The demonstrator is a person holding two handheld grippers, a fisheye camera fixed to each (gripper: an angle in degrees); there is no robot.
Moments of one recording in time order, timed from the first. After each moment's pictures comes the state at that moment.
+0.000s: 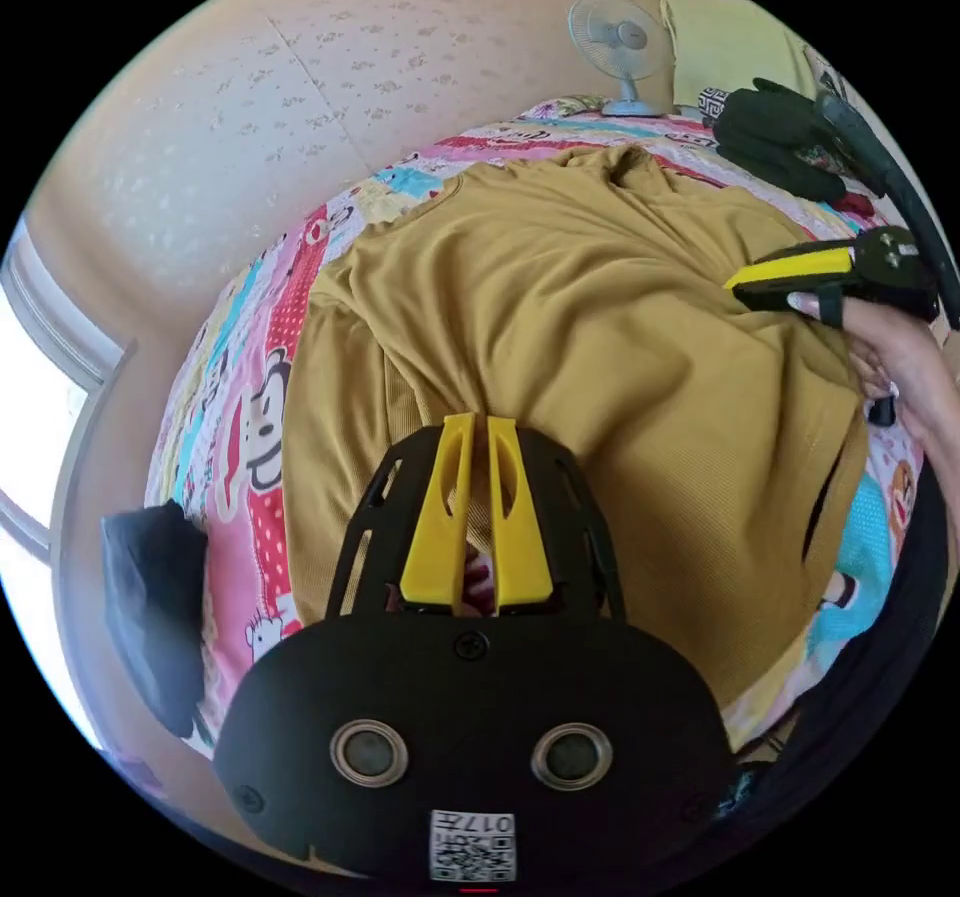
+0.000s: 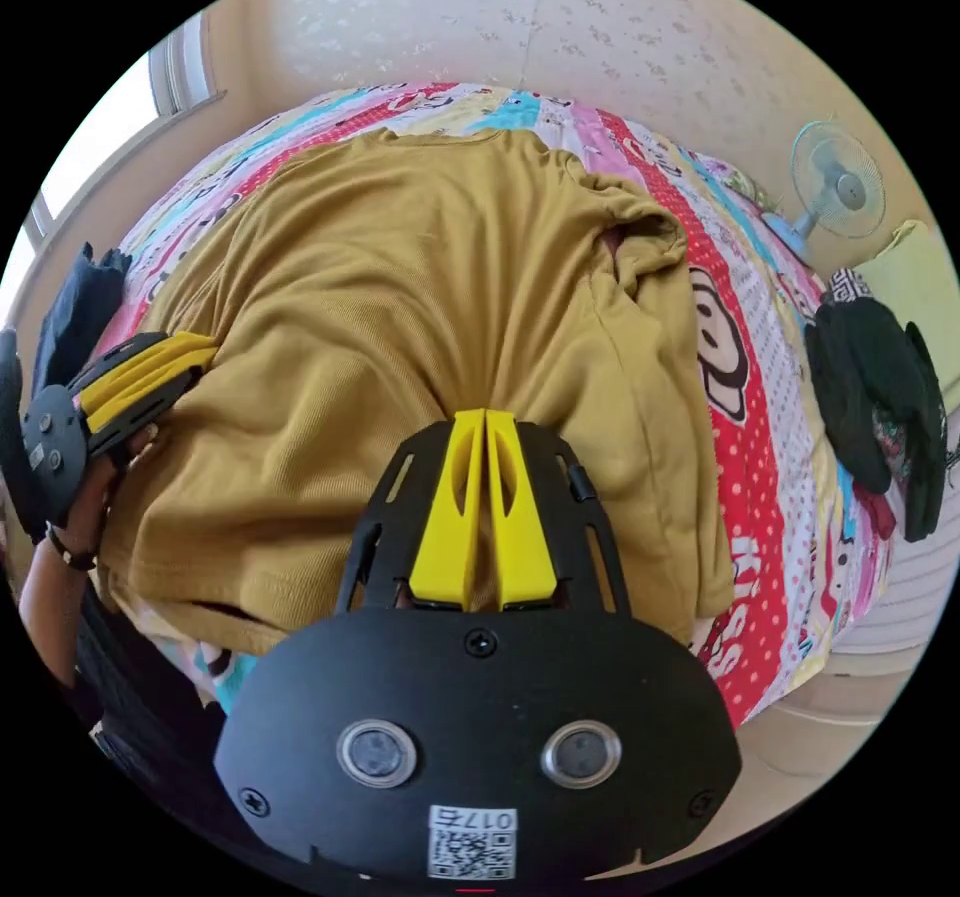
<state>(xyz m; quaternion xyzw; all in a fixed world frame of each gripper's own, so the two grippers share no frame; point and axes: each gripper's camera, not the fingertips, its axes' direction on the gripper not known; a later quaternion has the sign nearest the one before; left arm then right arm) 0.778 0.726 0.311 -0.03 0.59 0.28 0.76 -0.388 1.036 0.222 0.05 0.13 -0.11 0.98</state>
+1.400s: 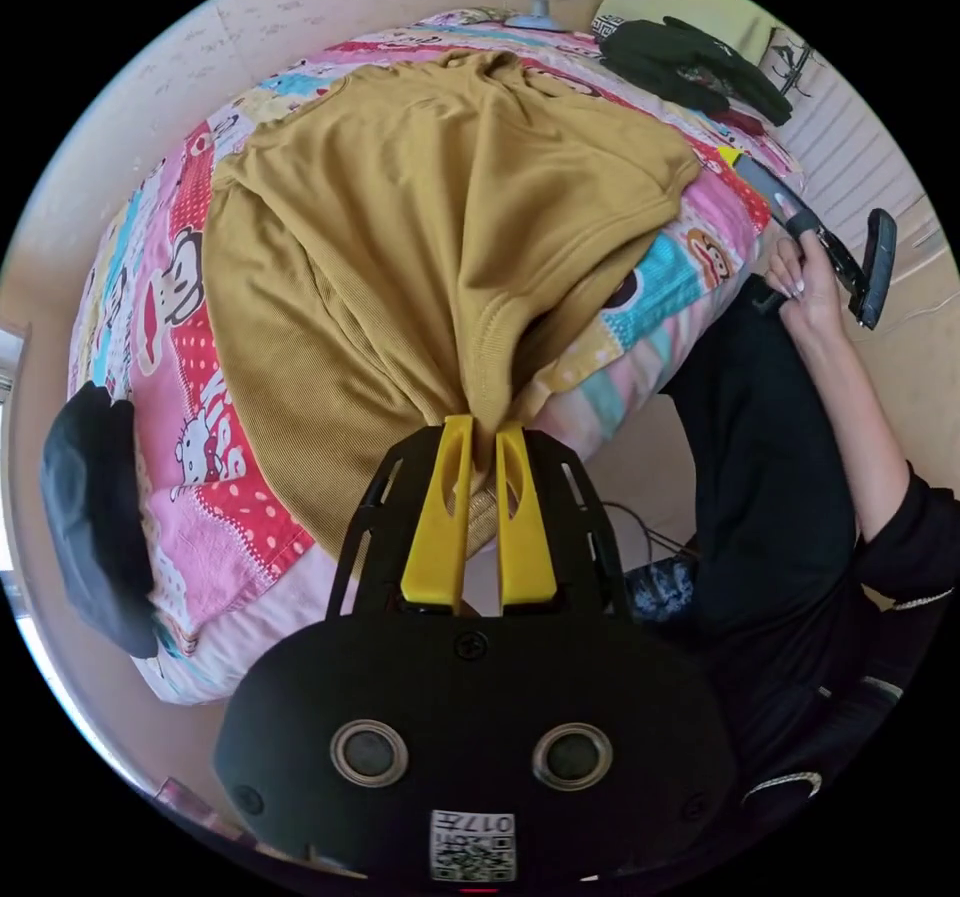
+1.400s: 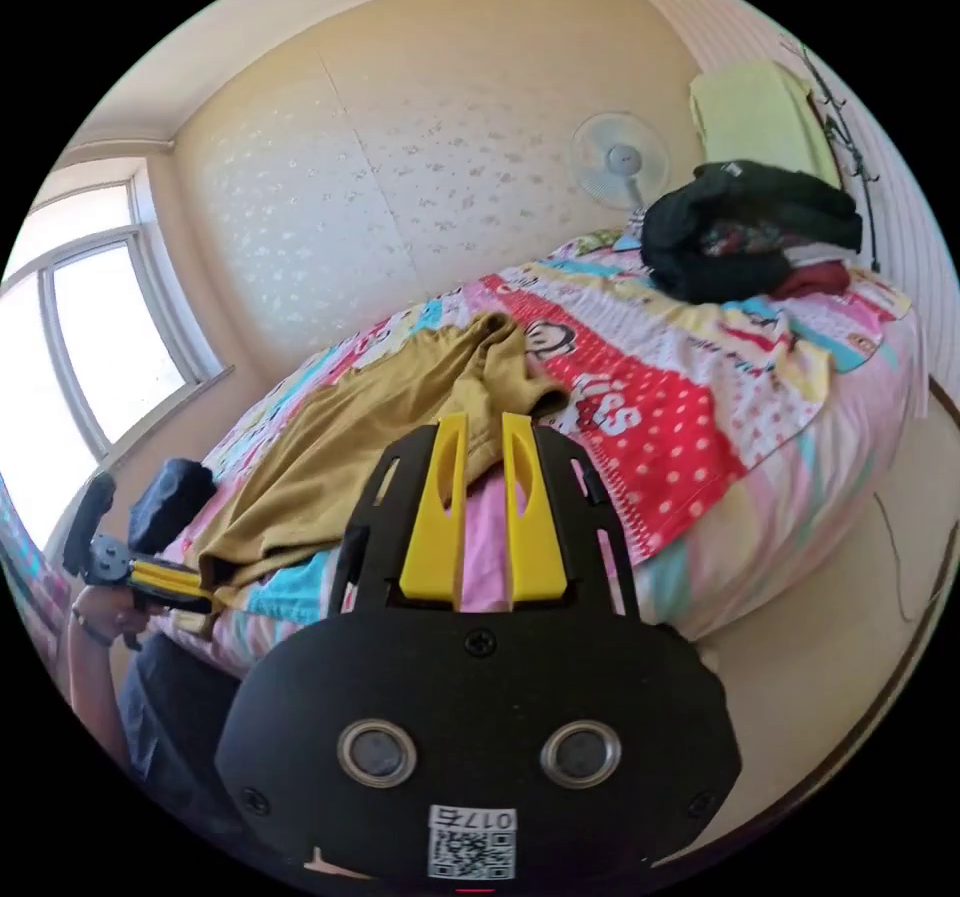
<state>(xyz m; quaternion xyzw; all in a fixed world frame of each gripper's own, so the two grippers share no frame) 0.657 0.751 0.366 -0.14 0.66 0.41 0.61 -0.252 1.242 -0.011 0.40 0.06 0.08 0.91</state>
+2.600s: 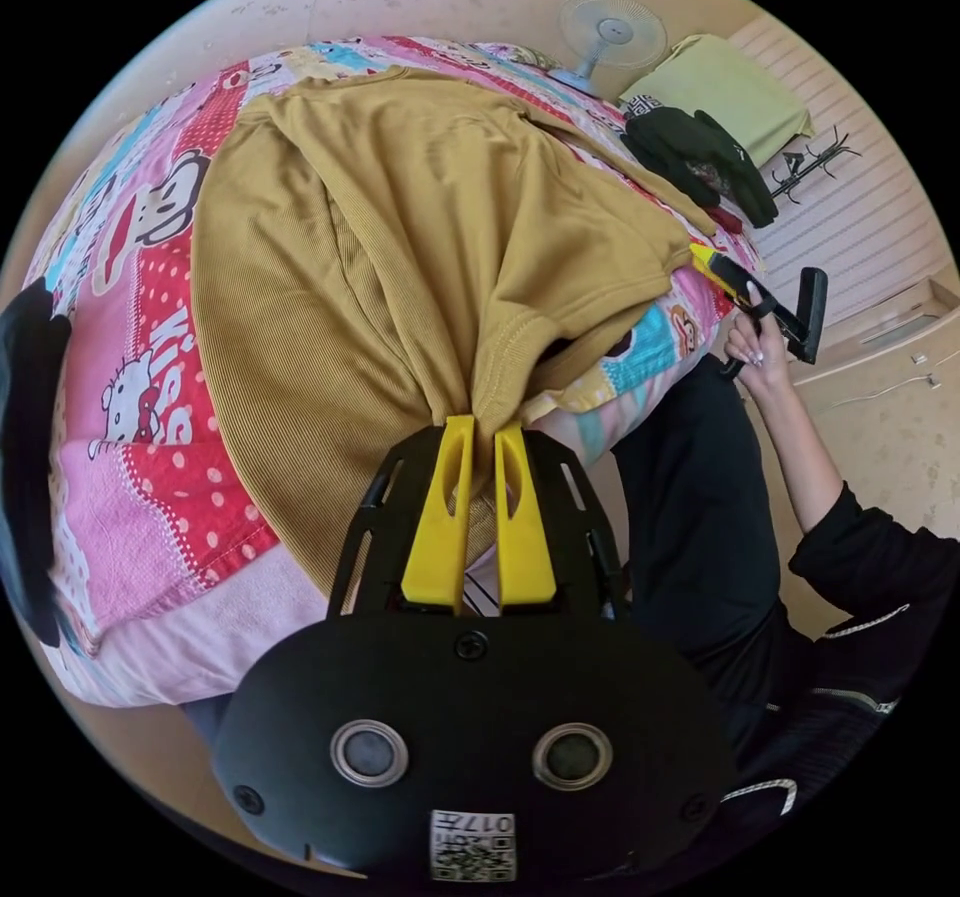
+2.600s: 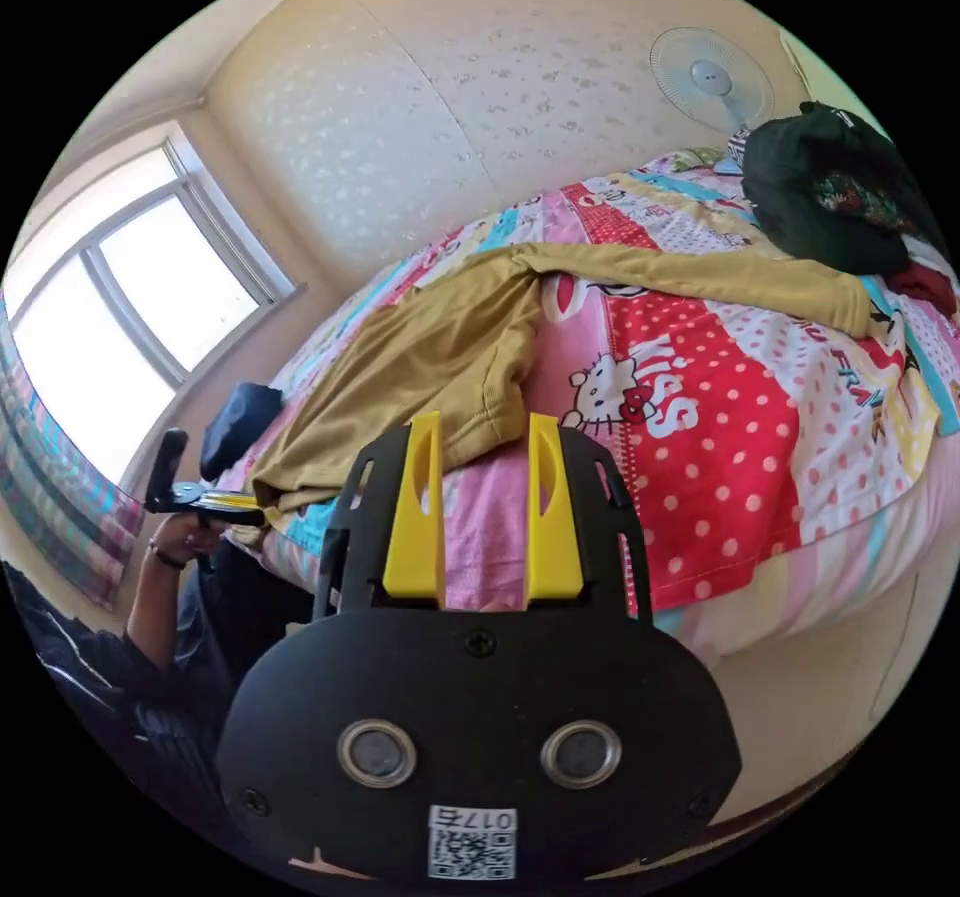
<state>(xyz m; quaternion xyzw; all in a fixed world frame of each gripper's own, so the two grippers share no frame) 0.685 0.759 0.441 -0.21 0.74 0.30 0.56 -0.303 1.182 -0.001 0.22 -0.06 -0.02 0.97</state>
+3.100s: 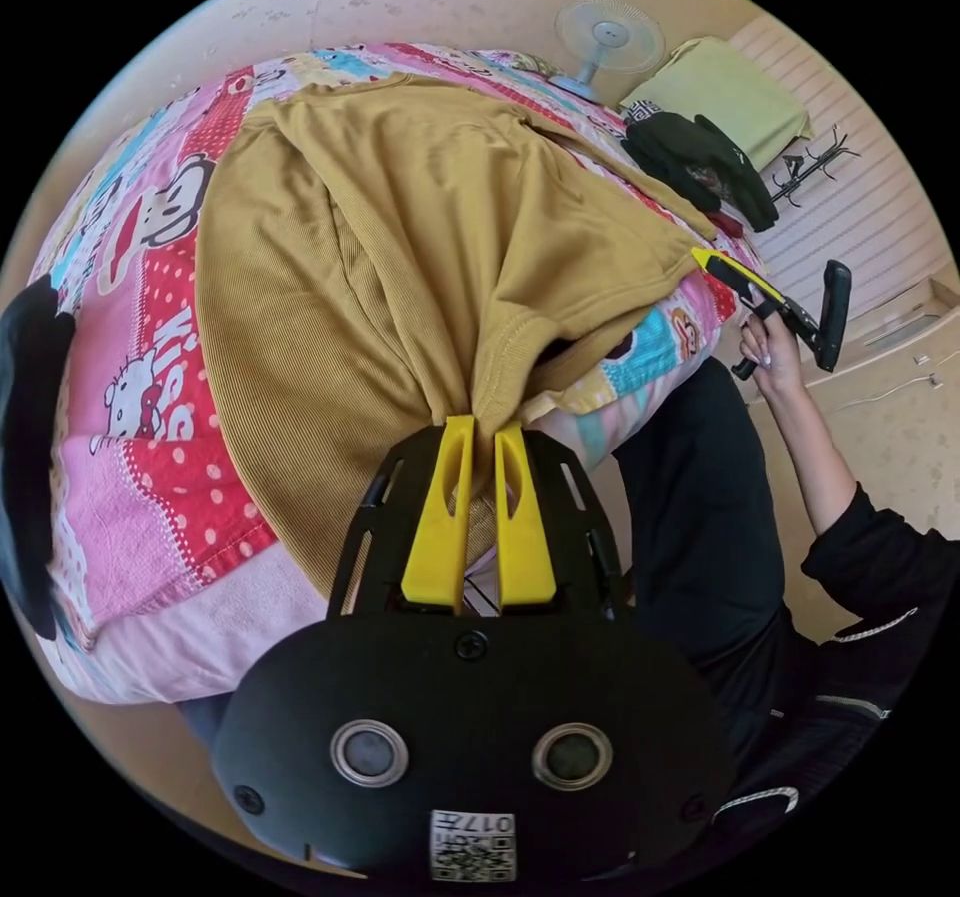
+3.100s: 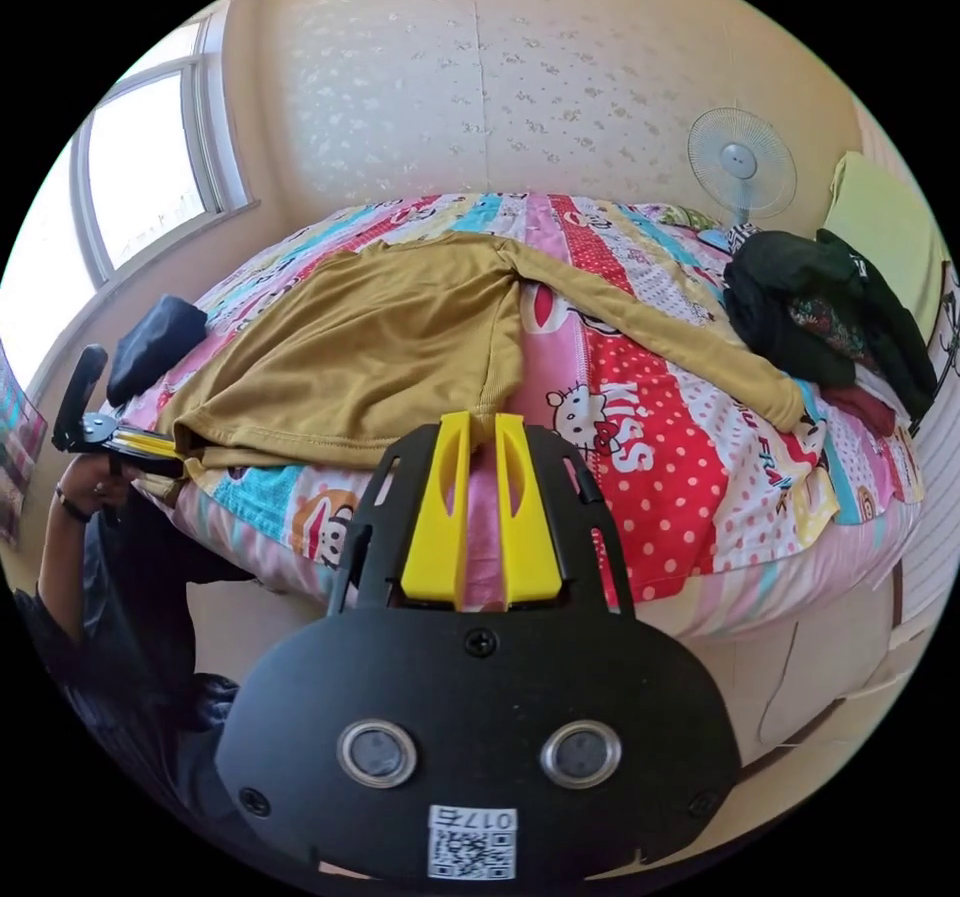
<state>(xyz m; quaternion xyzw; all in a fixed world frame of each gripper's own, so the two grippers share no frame) 0.689 0.767 0.447 -0.20 0.75 0.29 0.56 -0.376 1.176 -0.017 0.21 0.08 -0.10 0.97</state>
